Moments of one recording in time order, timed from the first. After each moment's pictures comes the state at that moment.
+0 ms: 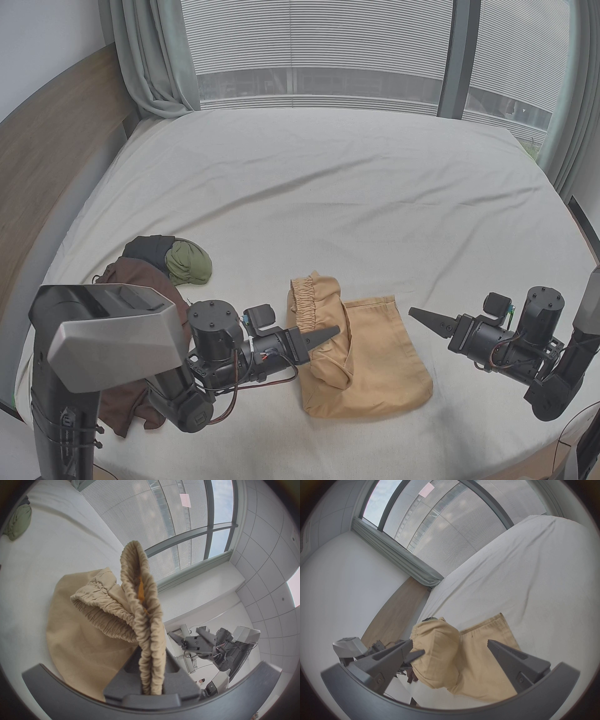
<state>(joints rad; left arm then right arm) -0.59 2.36 -0.73 -1.55 -0.50 -0.82 0.34 1.96 -0.22 -1.54 0.30 0.63</state>
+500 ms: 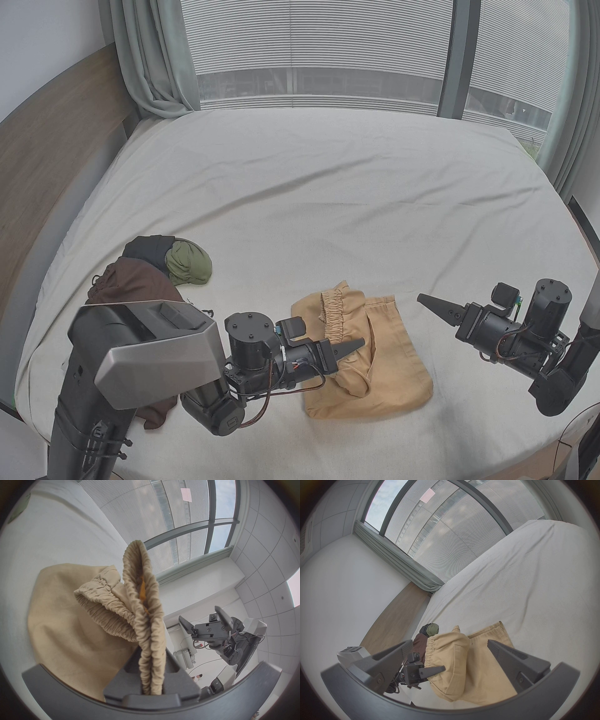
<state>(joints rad) -0.66 2.50 -0.89 -1.50 -0.49 -0.82 0.31 1.93 -0.24 -1.54 0.30 0.64</state>
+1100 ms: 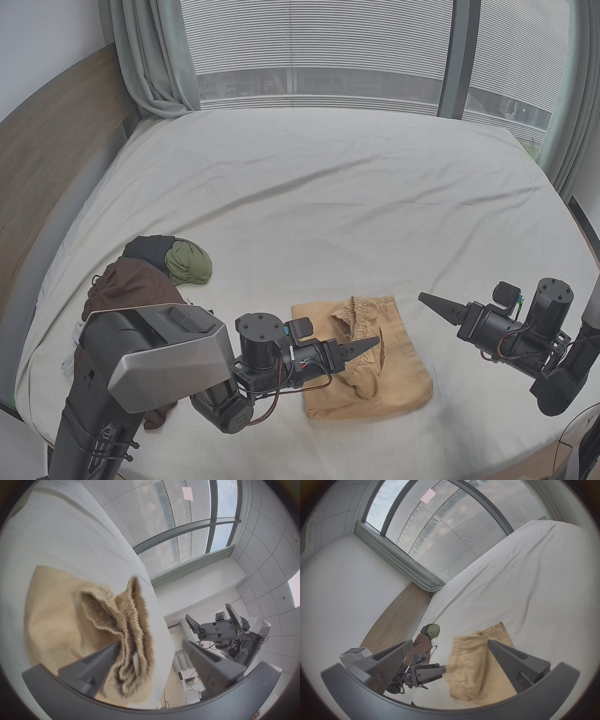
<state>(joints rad) -0.67 2.54 -0.96 -1.45 -0.48 -0.82 0.31 1.92 -0.24 -1.54 0.31 0.64</state>
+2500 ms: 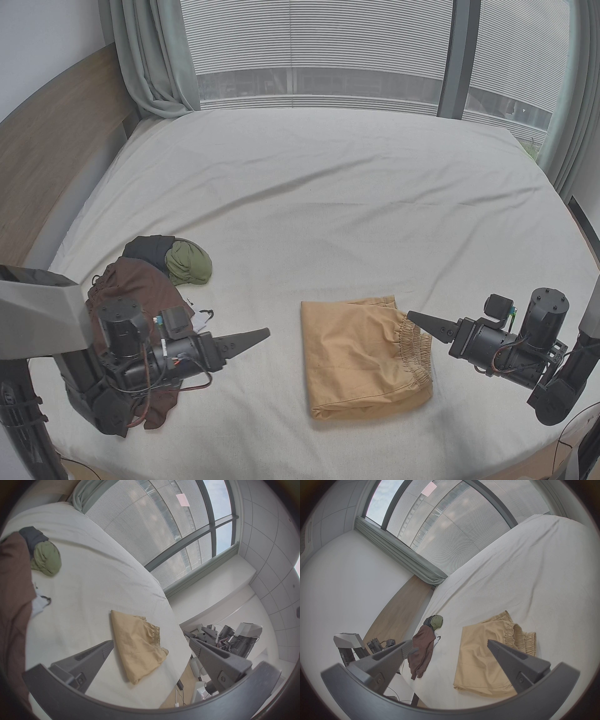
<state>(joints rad) -0.35 2.11 -0.35 -1.55 -0.57 -0.63 0.37 1.92 -0.20 -1.53 0.31 0.63</state>
